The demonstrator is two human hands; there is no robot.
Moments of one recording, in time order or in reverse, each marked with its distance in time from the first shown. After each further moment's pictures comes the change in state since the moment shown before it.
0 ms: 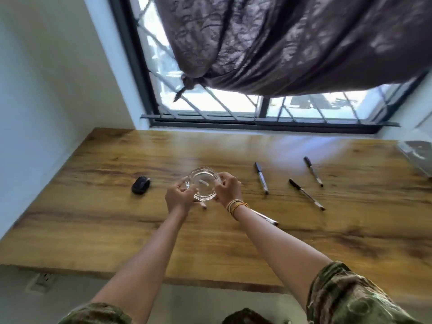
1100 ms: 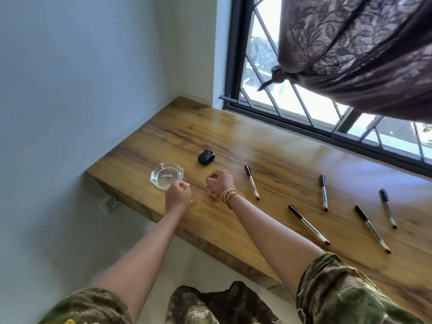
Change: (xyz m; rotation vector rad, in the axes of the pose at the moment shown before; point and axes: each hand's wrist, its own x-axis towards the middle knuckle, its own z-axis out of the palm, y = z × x) left_hand -0.023 -0.065 -0.150 0.272 0.342 -0.118; right_hand -0.059 -0.060 0.141 -0.240 -0.534 -0.074
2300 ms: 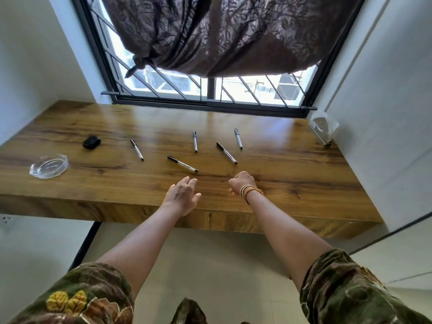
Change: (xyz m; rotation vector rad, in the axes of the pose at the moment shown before) left_hand -0.313 0.052 0.171 0.777 -0.496 0.864; right_hand -0.259 0.273 -0.260 -0.020 0.352 0.440
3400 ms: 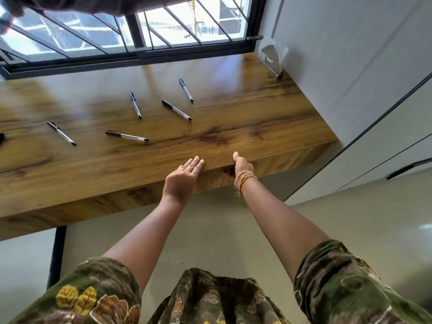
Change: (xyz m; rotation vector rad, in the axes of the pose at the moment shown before) left_hand -0.011 0.063 0.086 0.200 0.147 0.575; right_hand -0.035 0.117 0.003 1.254 0.311 0.596
